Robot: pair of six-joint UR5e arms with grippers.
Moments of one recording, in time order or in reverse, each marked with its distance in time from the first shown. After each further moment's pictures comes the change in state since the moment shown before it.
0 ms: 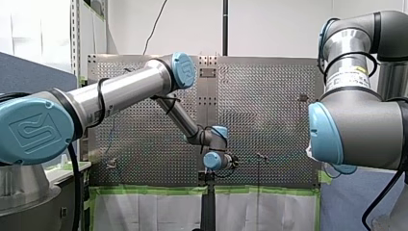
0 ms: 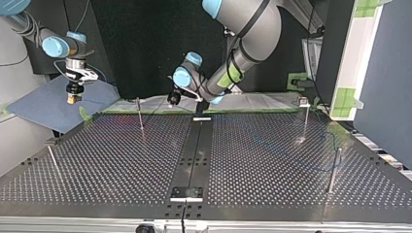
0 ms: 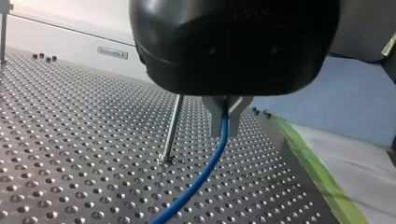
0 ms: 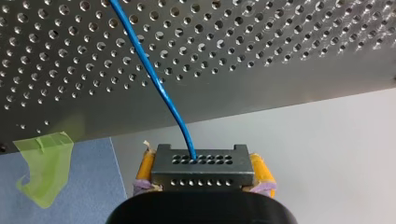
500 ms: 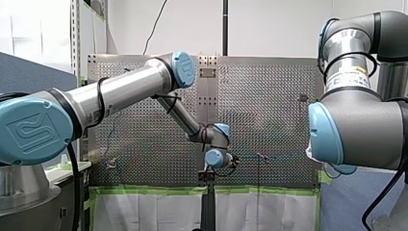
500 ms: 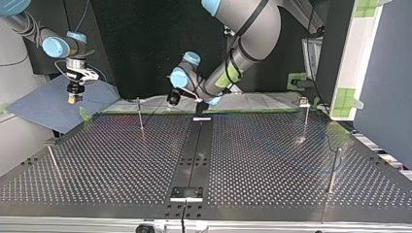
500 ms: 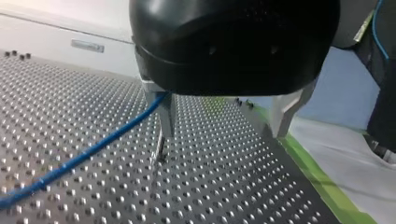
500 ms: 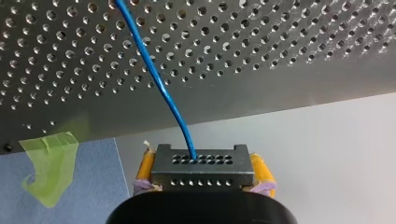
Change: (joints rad) left arm -0.014 0.012 0.019 -0.062 -0.037 0.092; right arm 0.003 0.002 -0.001 0.009 -0.004 -0.009
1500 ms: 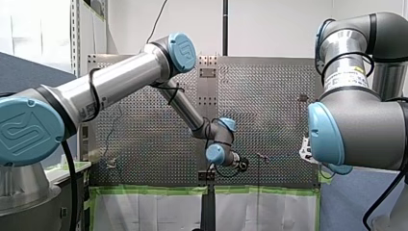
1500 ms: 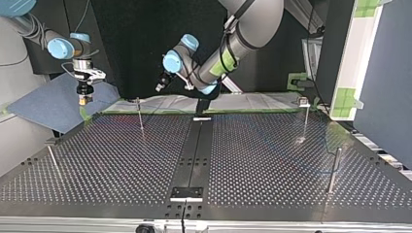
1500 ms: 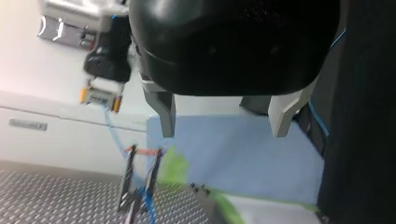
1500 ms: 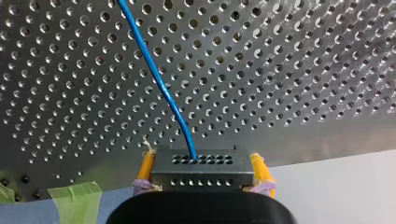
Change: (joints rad) left arm -0.081 0.102 -0.161 -0.050 0.101 0.099; right arm 0.032 0.004 0.000 0.015 -0.085 0.002
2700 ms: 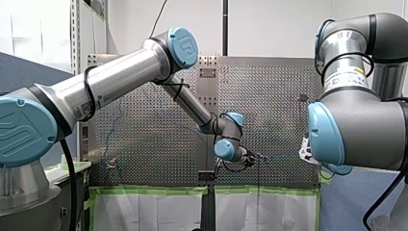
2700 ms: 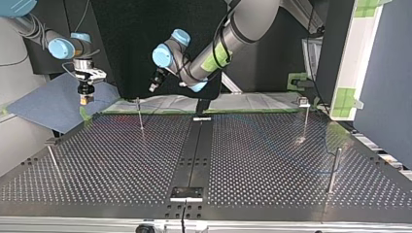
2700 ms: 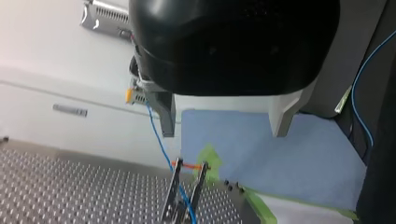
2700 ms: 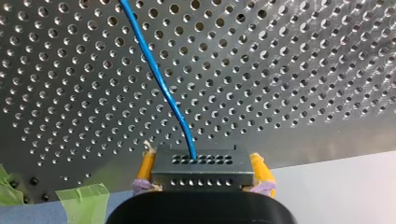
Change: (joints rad) left arm -0.052 0.017 0.045 -0.022 -0.116 -0.142; right arm 0.001 0.004 0.000 0.006 -0.003 0.010
